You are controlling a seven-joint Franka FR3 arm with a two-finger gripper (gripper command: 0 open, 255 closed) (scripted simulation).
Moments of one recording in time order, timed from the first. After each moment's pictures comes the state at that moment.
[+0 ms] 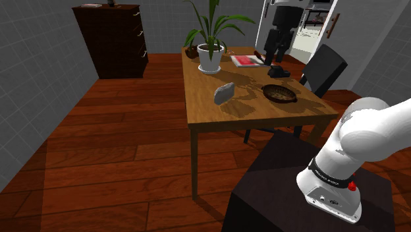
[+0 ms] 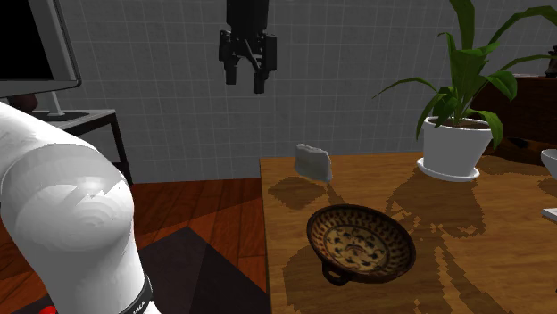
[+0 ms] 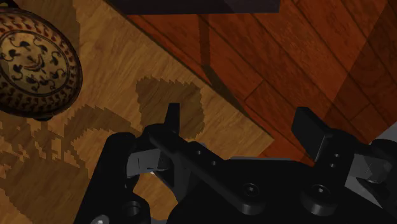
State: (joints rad) arm -0.01 -0.75 -0.05 -2.33 0.09 1.55 0.00
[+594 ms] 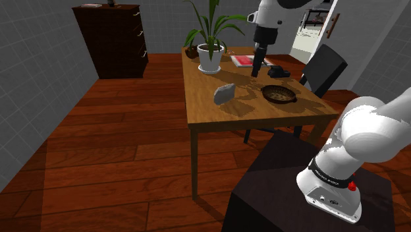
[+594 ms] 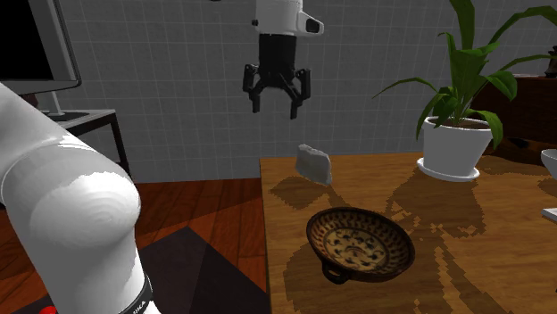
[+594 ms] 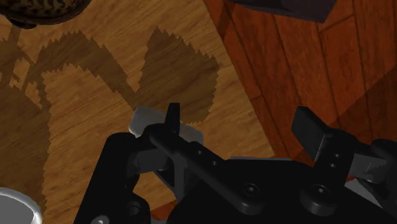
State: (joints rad) arm 0.07 -0.59 -0.14 -2.37 0.00 1.78 -0.36
